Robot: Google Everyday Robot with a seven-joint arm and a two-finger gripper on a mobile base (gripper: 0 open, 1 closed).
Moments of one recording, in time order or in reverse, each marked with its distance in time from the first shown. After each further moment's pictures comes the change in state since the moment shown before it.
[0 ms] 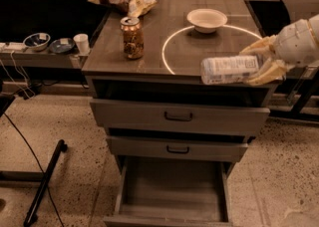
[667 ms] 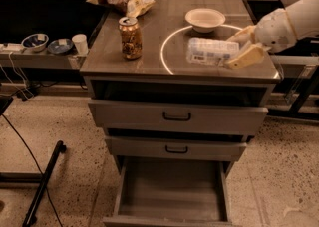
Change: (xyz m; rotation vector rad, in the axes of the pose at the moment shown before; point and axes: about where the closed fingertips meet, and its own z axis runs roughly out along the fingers) arm -0.017 -0.052 0.033 -0.041 -0.103 0.271
